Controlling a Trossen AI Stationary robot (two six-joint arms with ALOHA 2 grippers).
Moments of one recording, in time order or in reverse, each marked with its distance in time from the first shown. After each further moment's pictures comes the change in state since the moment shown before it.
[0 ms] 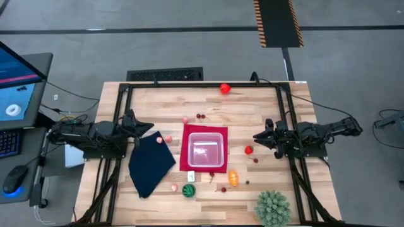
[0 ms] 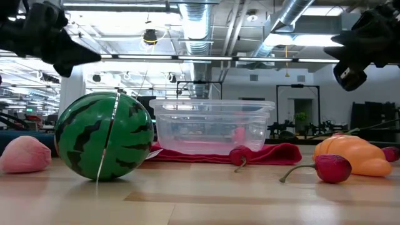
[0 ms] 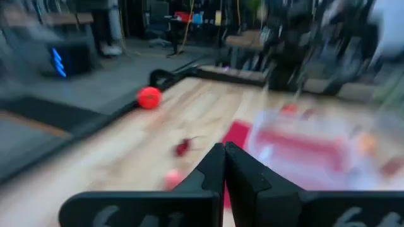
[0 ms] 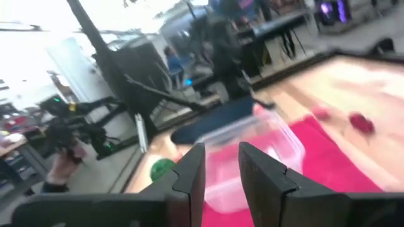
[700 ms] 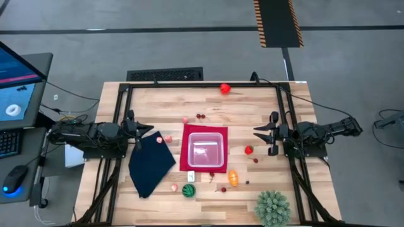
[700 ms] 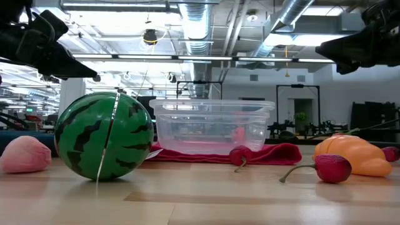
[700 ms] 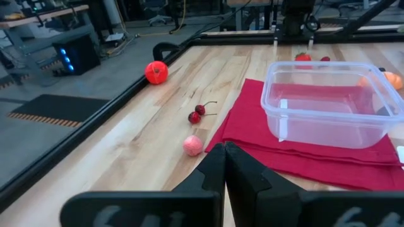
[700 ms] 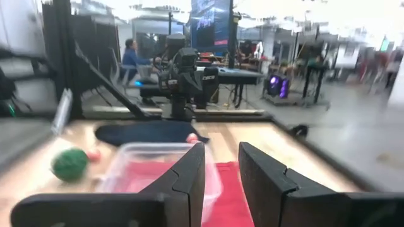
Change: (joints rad) left arm 0.000 0.000 -0.001 -0.176 -0.022 0.211; right arm -0.001 -0.008 -0.030 0.106 0.161 -0.500
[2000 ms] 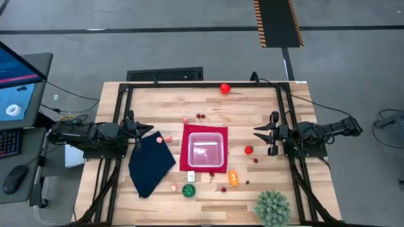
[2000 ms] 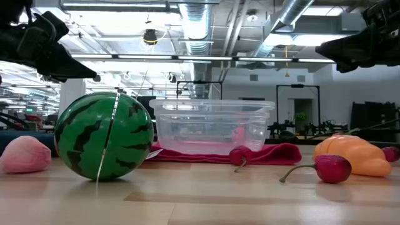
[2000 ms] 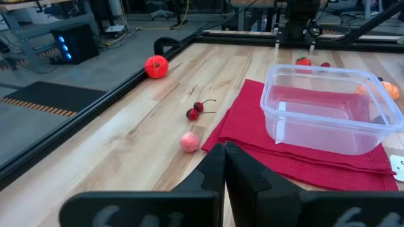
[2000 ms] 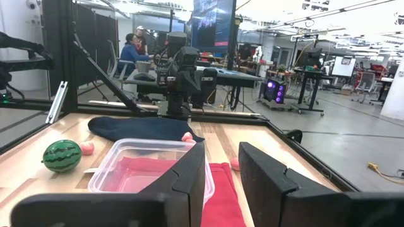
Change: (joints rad) left arm 0.000 0.000 0.003 -0.021 -0.001 -0.074; right arm -0.002 0.000 0.000 0.000 0.000 -0.096
